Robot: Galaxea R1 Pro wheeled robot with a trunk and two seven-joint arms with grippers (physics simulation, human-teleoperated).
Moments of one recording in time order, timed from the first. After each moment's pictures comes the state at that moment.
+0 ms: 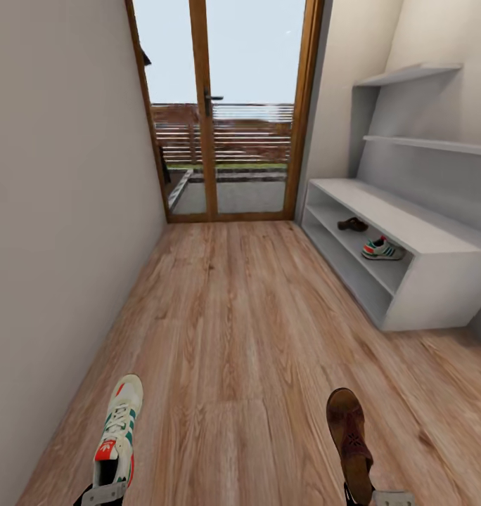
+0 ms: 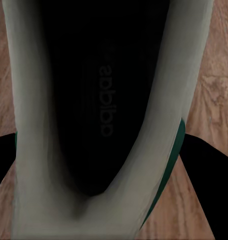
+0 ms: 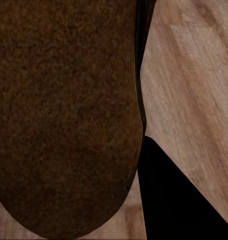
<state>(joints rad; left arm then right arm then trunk) -0.17 0.04 0.37 -0.45 -0.10 -0.53 -0.16 -0.15 -0.06 -0.19 -0.44 0.17 -0.56 -0.02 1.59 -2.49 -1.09</state>
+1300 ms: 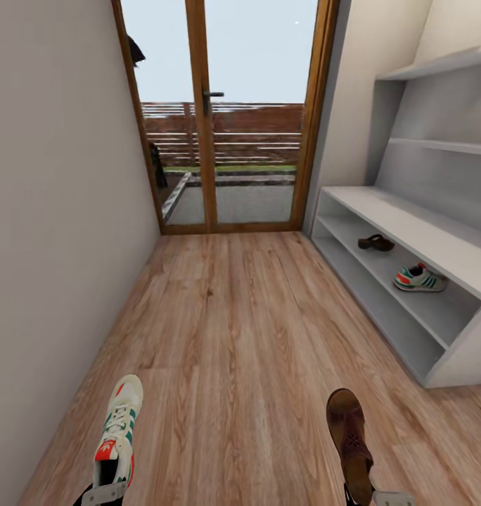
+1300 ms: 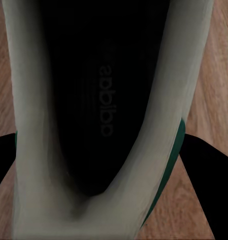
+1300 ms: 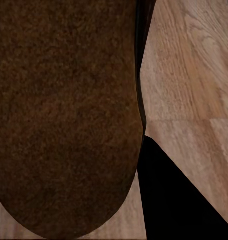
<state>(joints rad) -0.17 0.04 0.37 -0.45 -0.10 -0.53 -0.16 -0.15 -0.06 -0.19 -0.44 0.17 -0.55 -0.02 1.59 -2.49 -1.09</state>
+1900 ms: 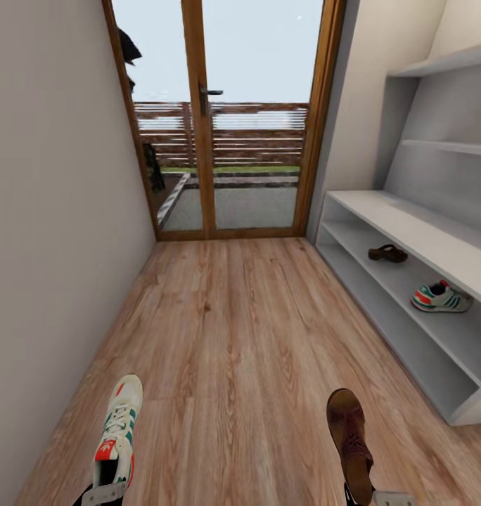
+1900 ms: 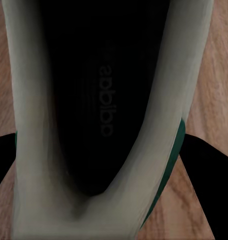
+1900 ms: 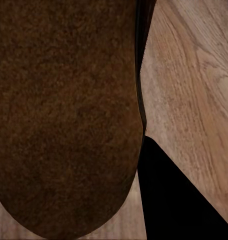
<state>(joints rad) -0.17 0.04 0.37 -0.45 -0.10 -0.53 -0.16 -0.15 -0.06 -0.19 -0.44 0.17 -0.55 -0.02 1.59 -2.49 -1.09</state>
